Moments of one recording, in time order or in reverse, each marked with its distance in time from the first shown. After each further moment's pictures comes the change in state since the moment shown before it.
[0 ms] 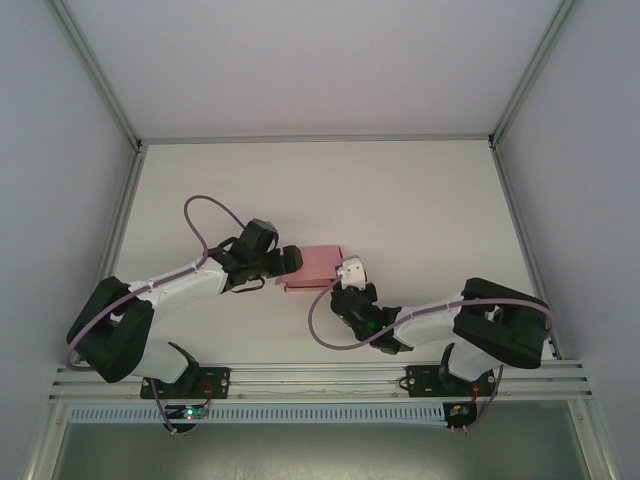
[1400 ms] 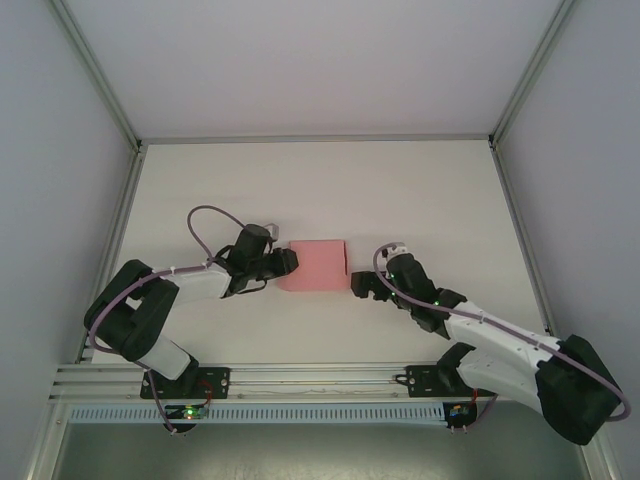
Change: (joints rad) left arm 0.067 0.131 -0.138 0.438 0.197 0.008; right arm -0.482 -0.472 -0.016 -0.594 -0.757 0.158
